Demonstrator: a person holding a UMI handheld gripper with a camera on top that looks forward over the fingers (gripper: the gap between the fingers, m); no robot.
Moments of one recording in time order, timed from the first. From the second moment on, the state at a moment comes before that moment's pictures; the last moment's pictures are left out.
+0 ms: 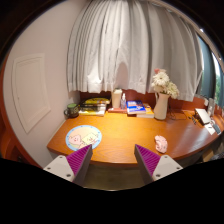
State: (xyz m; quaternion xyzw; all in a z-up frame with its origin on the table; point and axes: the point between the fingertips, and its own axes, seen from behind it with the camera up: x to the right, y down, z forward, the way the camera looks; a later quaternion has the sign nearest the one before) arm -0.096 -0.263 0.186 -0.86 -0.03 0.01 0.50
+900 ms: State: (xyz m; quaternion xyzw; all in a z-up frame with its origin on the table) arm 0.174 -0.097 -0.009 -0.92 0.06 -0.05 0.39
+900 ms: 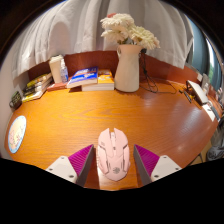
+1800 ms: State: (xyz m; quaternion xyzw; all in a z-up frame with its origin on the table) arm -0.024 -0.003 0.255 -0.86 0.06 0.00 0.51
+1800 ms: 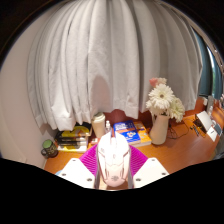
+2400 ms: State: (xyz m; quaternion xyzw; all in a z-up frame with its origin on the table) arm -0.281 -0.034 -0.007 -0.93 -0.03 0.02 0.36
